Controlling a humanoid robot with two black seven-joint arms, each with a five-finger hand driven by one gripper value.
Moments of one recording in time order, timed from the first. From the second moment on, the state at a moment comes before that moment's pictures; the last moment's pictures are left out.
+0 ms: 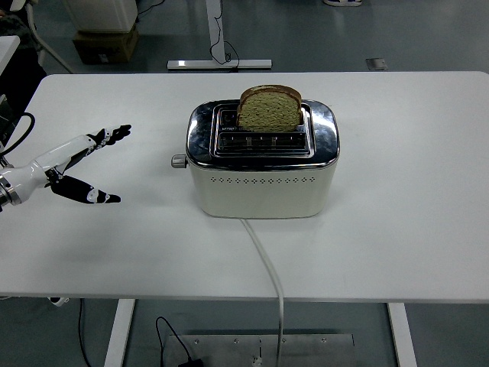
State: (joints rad) left arm -0.57 0.82 -0.59 -1.17 1.12 -0.13 -0.52; right arm 0.03 0.00 0.26 0.07 -0.30 0.06 0.13
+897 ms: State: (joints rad) left arm -0.55 0.81 -0.59 -1.30 1.35 -0.06 -0.53; right arm 0.03 0.00 0.26 0.07 -0.30 0.06 0.13
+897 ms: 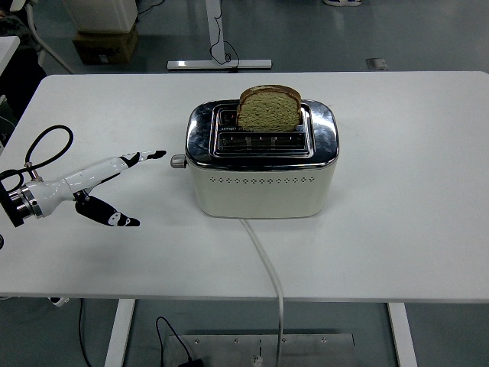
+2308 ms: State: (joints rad) left arm -0.56 0.75 -0.54 -1.25 1.35 -0.06 -0.49; right arm 0.03 0.00 0.26 0.07 -0.30 0.06 0.13
